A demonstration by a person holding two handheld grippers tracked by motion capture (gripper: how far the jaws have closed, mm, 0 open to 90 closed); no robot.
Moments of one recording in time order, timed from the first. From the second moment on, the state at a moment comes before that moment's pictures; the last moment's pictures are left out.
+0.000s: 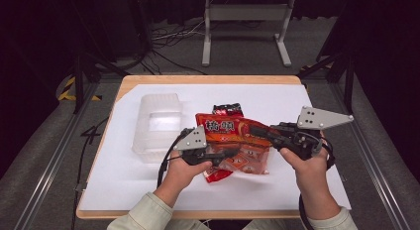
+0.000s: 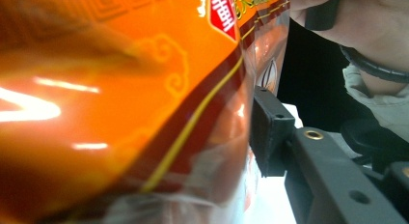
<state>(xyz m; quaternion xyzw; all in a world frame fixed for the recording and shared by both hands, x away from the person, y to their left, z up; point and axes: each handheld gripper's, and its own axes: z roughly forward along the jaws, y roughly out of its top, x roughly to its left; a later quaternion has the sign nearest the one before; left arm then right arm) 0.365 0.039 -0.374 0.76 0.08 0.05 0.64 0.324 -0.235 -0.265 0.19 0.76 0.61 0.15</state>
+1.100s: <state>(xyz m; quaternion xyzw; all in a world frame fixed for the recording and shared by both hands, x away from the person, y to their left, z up) 0.378 0.099 -0.346 0.76 0.12 0.09 0.63 0.355 -0.271 -0.289 0.27 0.76 0.57 0.18</state>
